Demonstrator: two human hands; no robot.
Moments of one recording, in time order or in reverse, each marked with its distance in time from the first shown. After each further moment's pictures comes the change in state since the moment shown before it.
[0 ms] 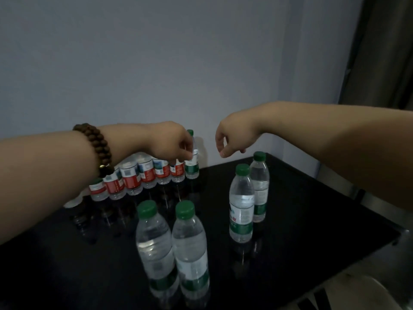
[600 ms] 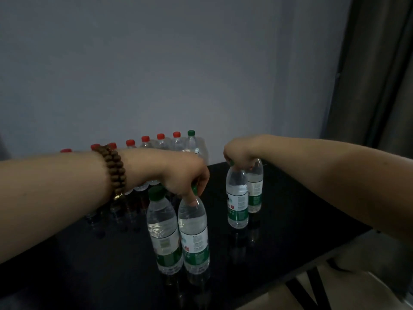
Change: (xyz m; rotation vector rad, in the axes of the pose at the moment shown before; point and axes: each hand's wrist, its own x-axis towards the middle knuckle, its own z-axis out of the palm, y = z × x) left_hand -0.071 0.080 0.024 0.149 -0.272 0.082; right_hand -0.012 -0.014 0.062 -0.189 -0.089 0.159
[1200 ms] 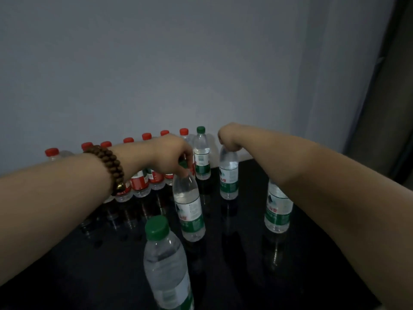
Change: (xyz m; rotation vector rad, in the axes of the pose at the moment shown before) left_hand 0.087 -0.138 0.016 -0.107 0.266 -0.171; right_hand 0.191 0.009 -0.020 0.067 0.211 0.030
